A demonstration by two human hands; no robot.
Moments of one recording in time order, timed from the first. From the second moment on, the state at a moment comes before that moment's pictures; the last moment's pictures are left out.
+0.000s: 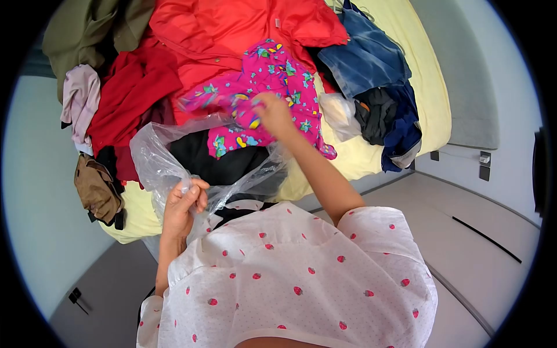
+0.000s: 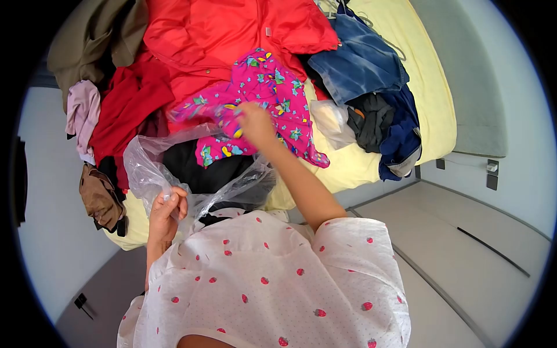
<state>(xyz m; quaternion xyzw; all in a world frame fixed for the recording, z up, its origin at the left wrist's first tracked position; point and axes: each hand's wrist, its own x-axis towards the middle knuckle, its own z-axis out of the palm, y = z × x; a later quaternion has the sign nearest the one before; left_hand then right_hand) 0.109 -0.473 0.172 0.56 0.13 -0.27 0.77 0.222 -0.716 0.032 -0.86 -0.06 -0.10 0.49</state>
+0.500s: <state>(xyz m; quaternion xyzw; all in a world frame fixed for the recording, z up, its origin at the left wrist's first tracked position) 0.115 -0.473 0.167 0.54 0.14 -0.23 0.80 0.210 -0.694 0.073 -0.89 -0.09 -0.14 0.41</state>
